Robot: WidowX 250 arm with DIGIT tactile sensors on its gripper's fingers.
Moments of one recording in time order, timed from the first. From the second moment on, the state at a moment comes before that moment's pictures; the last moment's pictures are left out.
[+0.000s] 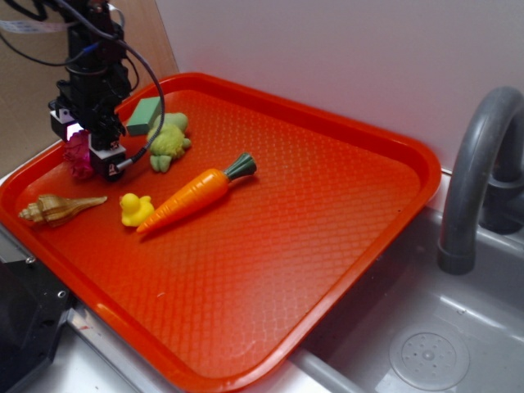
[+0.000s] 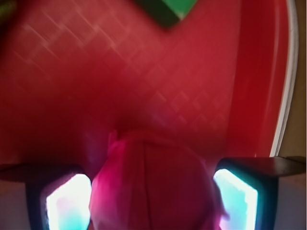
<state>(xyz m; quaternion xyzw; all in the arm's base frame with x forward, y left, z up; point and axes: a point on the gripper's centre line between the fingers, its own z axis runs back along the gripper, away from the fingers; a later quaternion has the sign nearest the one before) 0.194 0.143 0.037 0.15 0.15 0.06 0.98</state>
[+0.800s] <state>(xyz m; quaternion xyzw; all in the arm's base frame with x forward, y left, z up) 0.201 0.065 0.128 0.08 0.06 0.03 0.99</state>
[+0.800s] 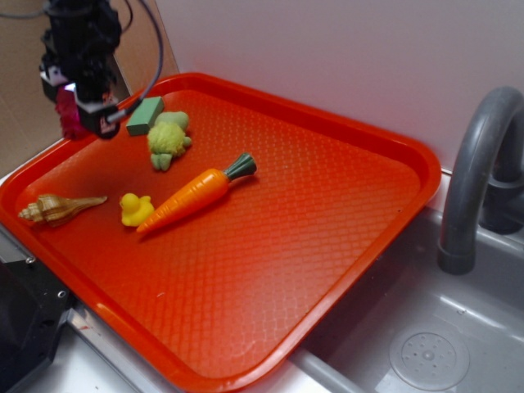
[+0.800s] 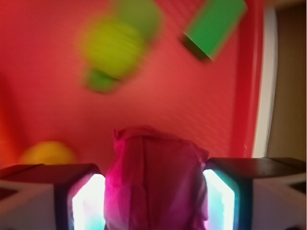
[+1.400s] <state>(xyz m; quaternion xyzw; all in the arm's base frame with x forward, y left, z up) 0.229 -0.036 0.201 0.03 -0.02 0.06 1.00</state>
